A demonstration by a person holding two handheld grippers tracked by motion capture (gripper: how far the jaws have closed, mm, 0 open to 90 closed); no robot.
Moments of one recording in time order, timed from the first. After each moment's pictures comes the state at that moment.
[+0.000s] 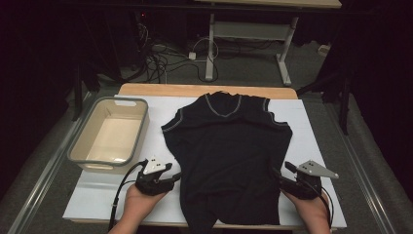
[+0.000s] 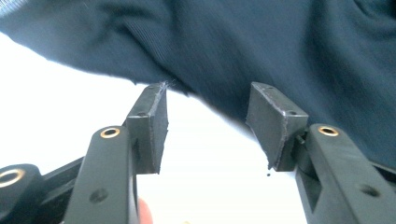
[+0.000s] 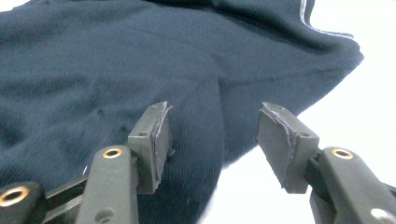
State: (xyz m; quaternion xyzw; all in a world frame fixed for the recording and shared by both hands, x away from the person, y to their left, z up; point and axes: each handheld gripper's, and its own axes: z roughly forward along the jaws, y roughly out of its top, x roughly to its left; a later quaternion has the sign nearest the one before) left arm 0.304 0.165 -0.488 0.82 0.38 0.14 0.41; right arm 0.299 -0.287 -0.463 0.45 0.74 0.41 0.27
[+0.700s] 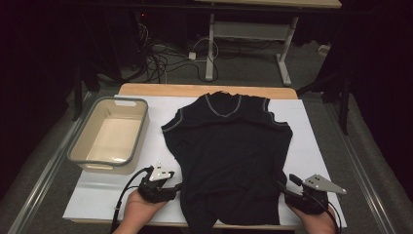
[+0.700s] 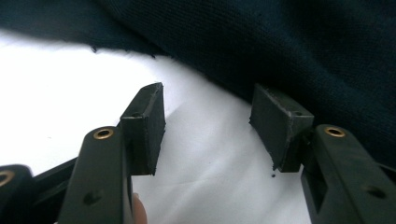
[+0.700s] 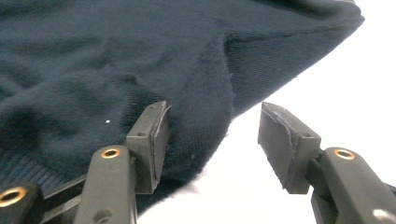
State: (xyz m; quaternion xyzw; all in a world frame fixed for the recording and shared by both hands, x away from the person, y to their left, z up) left arm 0.300 0.154 -0.496 0.84 0.36 0.12 0.38; right arm 0.271 -0.301 -0.476 0.46 0.75 0.41 0.26
